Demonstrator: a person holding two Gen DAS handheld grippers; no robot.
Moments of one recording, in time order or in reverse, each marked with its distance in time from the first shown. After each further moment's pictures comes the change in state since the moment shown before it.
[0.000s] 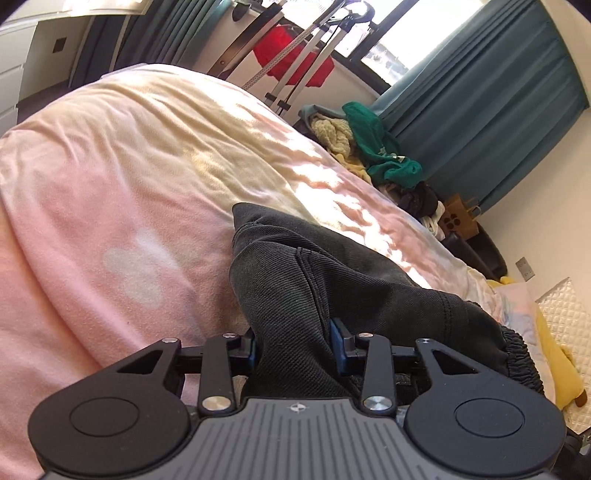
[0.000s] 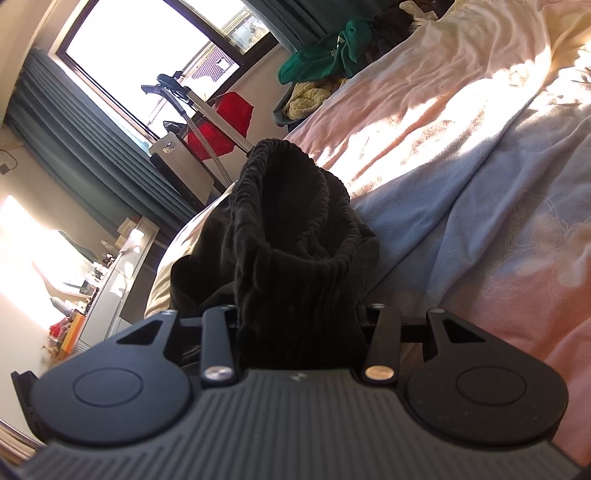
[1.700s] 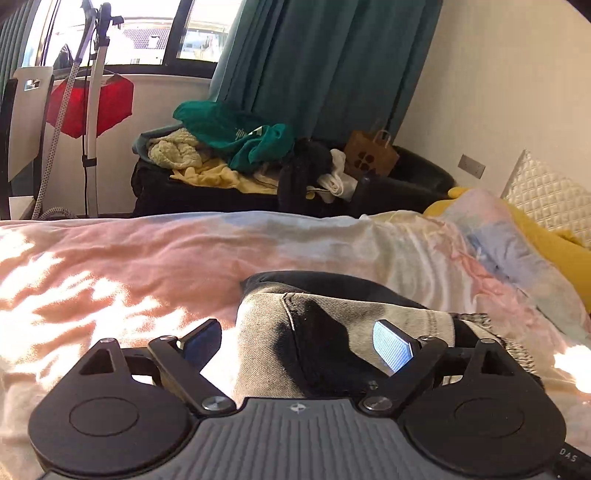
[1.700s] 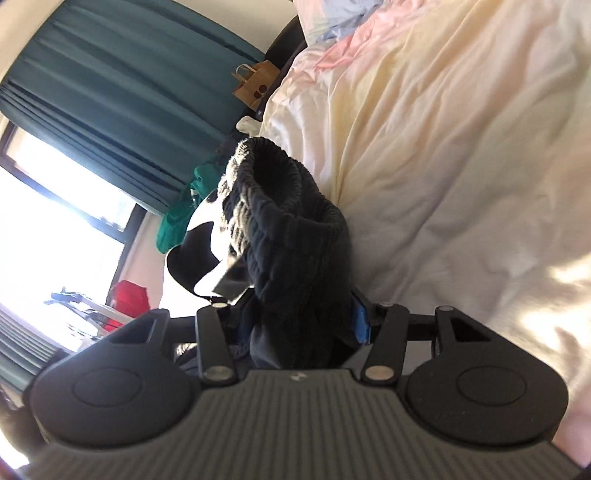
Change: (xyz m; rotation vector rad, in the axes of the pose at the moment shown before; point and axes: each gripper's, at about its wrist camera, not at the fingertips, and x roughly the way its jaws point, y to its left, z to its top) left arm 0.218 -0.336 0.004 0.517 0.012 -0.111; right arm -0.040 -0.198 0.123 0.397 -0.396 -0.287
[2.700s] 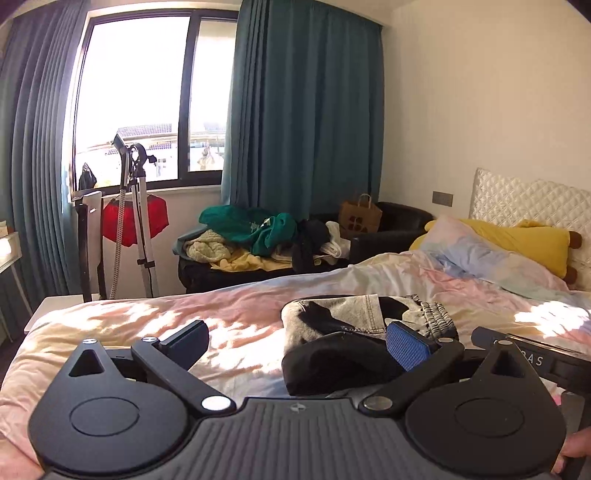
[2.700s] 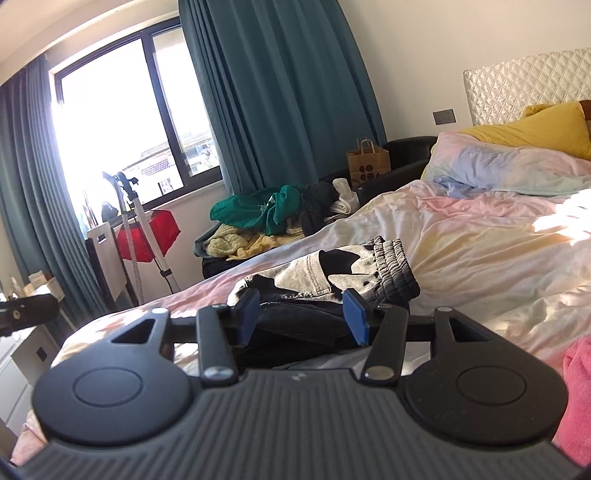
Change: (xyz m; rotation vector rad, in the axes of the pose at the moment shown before) left arm -0.331 -0.039 -0.115 0.214 -0.257 0.104; right arm -0.215 0.124 -0.086 -0.681 -0.206 0.075
